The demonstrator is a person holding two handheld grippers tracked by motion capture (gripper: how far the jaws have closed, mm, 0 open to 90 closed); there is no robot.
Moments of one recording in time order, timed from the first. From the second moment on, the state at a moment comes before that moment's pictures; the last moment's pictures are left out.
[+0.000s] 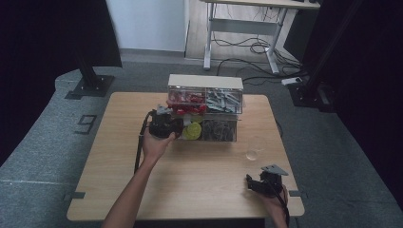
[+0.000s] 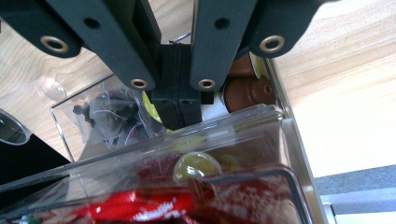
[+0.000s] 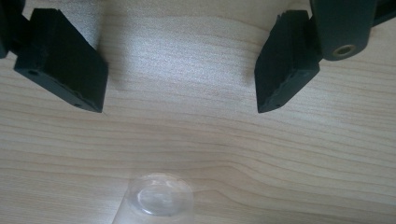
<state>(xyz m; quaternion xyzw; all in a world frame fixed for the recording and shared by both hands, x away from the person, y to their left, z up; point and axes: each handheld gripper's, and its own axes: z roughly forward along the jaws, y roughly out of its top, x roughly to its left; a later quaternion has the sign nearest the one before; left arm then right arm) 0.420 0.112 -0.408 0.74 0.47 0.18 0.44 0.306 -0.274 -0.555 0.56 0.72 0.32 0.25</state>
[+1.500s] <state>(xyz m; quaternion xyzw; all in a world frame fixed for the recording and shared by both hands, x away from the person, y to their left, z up) 0.423 0.106 -0.408 0.75 0.45 0.17 0.45 0.294 -0.259 -0.513 0.53 0.69 0.41 0.27</state>
